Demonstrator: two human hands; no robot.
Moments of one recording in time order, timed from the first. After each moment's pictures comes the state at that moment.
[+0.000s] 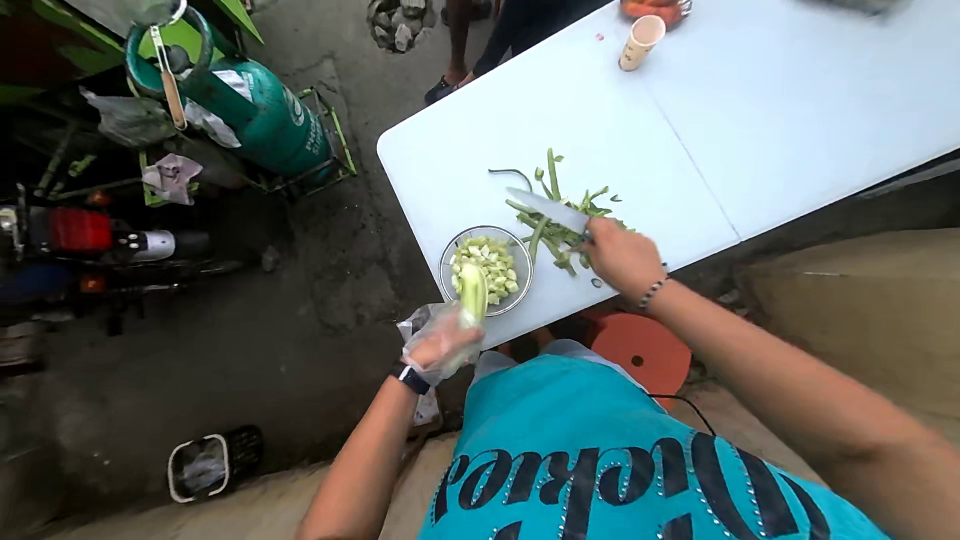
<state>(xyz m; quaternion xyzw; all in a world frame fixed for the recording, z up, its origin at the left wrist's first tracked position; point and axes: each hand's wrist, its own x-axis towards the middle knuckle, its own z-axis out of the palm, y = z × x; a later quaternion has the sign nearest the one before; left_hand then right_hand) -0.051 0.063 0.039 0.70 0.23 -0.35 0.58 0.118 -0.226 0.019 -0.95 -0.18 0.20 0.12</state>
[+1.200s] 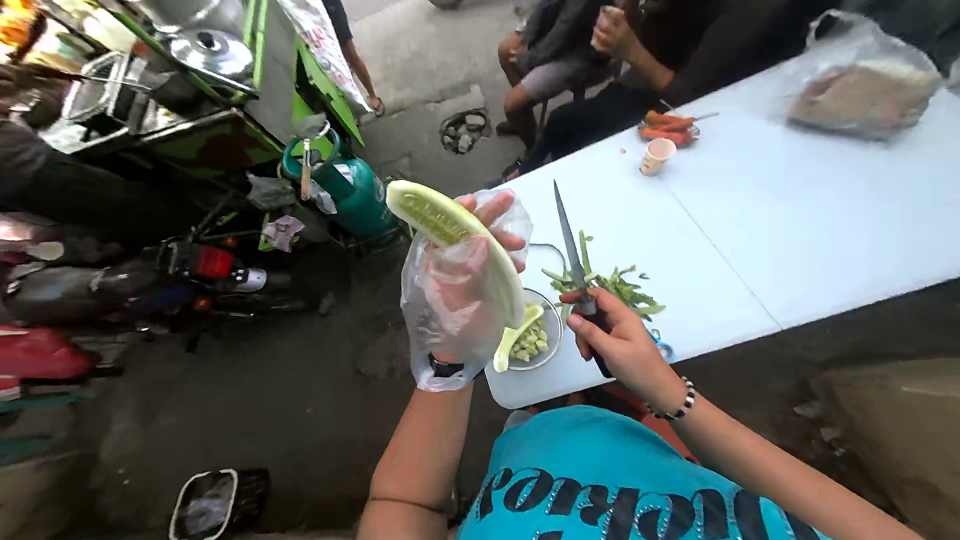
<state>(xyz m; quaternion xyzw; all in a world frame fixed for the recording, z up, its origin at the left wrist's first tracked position) 0.016 0.033 0.221 0.53 -0.05 0.20 0.82 0.055 -0.179 0.109 -0.68 -0.20 0.20 0.68</state>
